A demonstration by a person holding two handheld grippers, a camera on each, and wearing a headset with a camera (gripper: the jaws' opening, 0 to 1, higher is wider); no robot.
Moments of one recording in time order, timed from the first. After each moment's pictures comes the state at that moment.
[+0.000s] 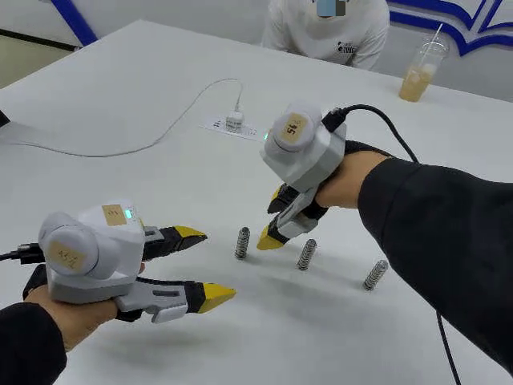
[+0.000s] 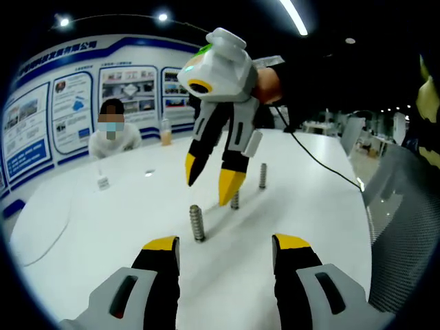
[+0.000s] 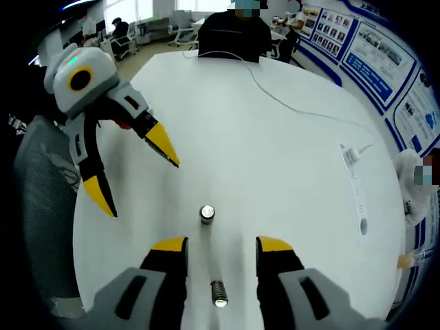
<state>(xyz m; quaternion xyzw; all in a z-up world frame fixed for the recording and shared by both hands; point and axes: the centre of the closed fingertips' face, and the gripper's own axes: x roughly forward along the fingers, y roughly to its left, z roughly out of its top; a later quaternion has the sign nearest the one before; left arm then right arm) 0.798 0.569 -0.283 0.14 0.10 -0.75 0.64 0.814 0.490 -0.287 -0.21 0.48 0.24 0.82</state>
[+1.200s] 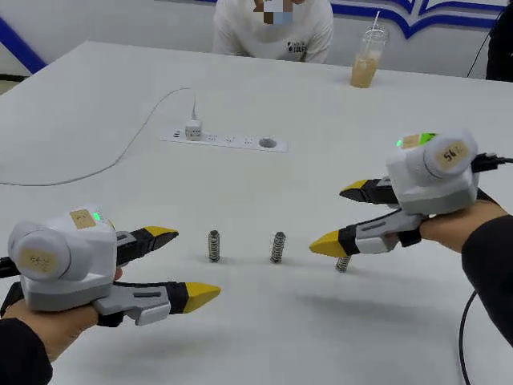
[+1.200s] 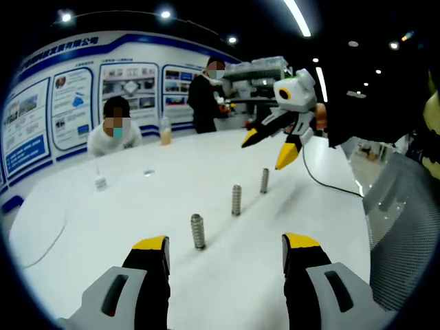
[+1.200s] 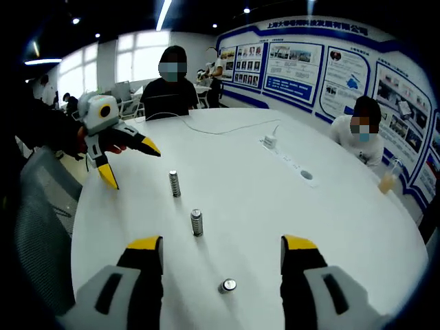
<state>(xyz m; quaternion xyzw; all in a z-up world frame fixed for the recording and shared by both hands) 0.798 0.558 -0.276 0.13 0.12 -0.75 0.64 0.711 0.408 -0.255 -0.08 0.30 0.08 0.95</state>
